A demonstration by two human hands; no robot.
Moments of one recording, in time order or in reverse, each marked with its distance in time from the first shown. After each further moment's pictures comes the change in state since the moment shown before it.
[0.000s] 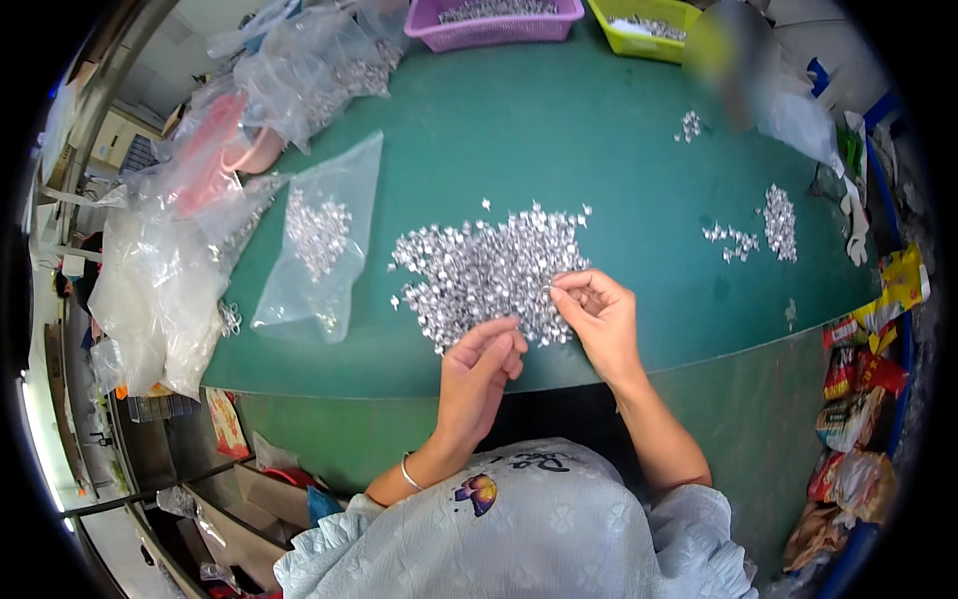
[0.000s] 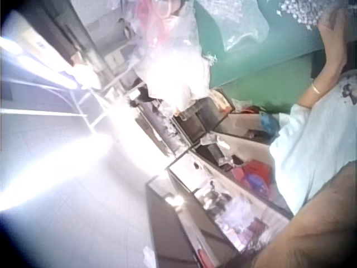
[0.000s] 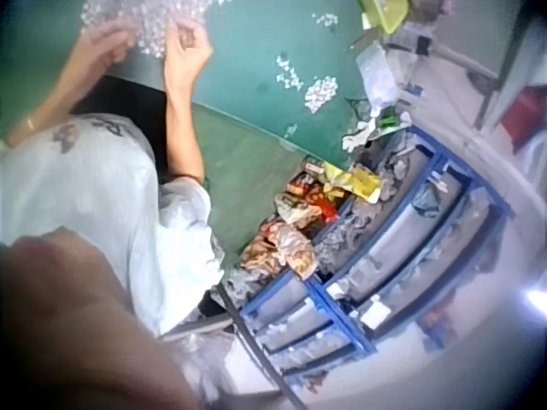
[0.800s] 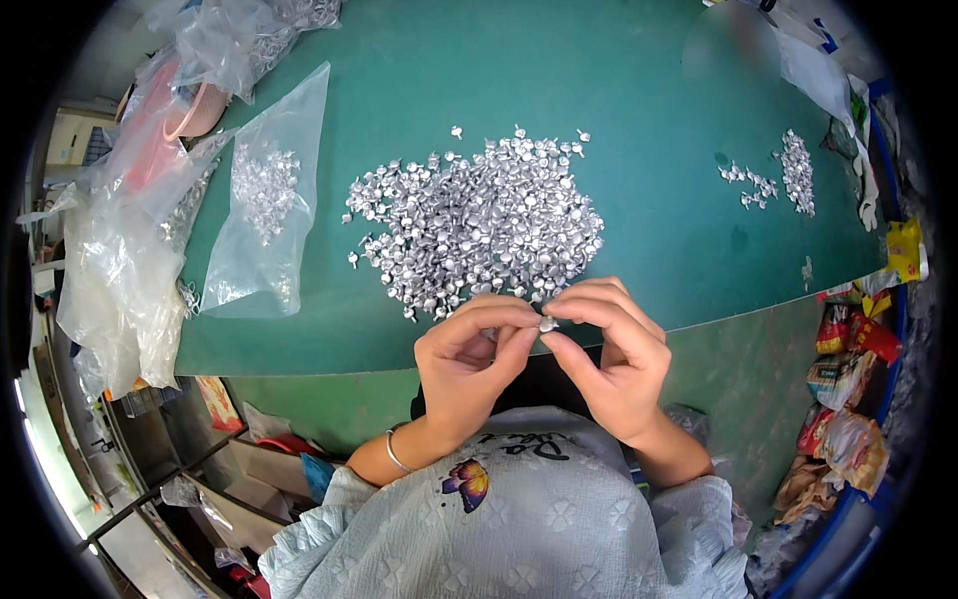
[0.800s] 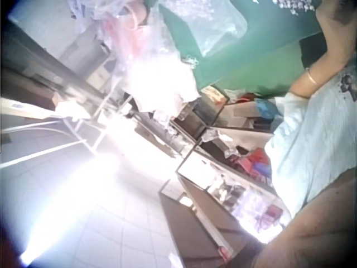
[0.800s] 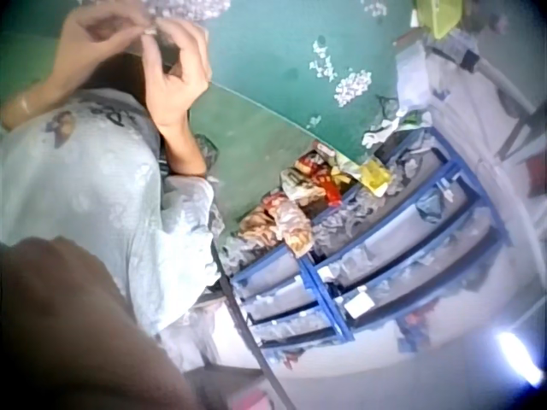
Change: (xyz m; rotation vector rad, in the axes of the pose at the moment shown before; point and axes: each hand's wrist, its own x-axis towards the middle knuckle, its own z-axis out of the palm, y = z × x) left_hand -0.002 -0.006 0.007 0.329 -0.109 0.286; right_hand -0.050 -0.027 0.006 -0.411 -0.079 -0.326
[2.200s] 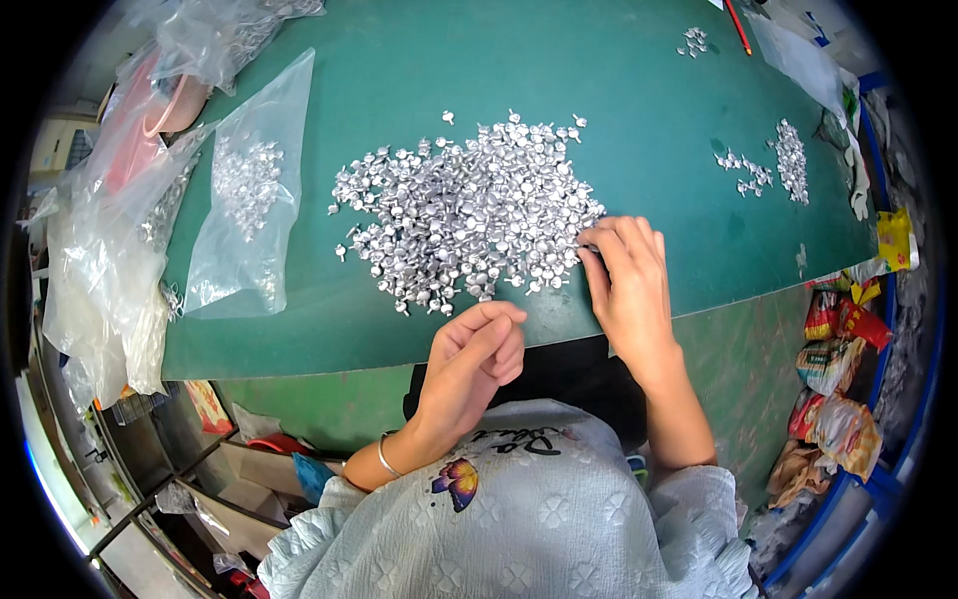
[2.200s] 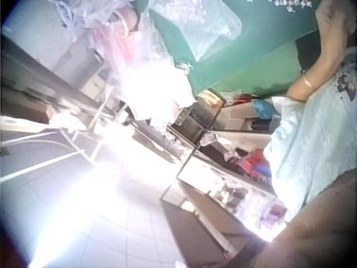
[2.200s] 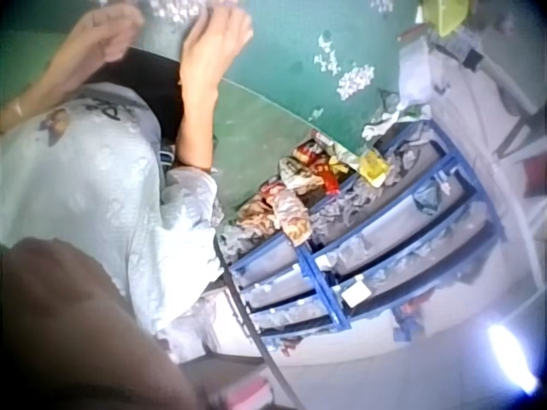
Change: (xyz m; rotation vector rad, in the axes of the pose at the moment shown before) left_hand -0.015 -0.018 -0.030 -0.667 -0.132 -0.570; right_hand 0.020 0.043 -0.015 -0.868 -0.114 -0.049
